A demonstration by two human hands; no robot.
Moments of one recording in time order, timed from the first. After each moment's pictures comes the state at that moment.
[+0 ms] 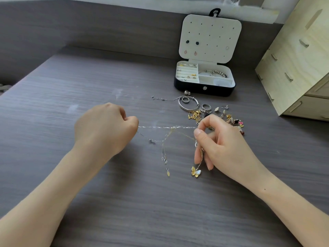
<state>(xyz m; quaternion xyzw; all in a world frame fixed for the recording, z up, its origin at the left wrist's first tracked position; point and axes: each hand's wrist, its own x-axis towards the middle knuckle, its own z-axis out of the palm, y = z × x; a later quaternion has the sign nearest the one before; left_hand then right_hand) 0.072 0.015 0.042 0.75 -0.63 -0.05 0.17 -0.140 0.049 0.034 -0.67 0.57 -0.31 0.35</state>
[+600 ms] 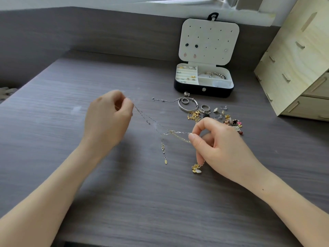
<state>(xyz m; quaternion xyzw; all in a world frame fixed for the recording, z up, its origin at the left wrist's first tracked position) 0.075 0.003 0.034 0.65 -0.61 -0.15 0.43 -0.140 0.053 0.038 -0.72 0.57 -0.28 0.27</state>
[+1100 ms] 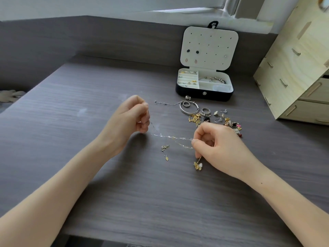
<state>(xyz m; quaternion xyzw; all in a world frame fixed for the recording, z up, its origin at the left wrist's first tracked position) 0.066 -0.003 0.026 0.45 -0.53 -0.53 0.49 -0.145 0.046 0.033 -0.72 0.58 -0.27 0.28</state>
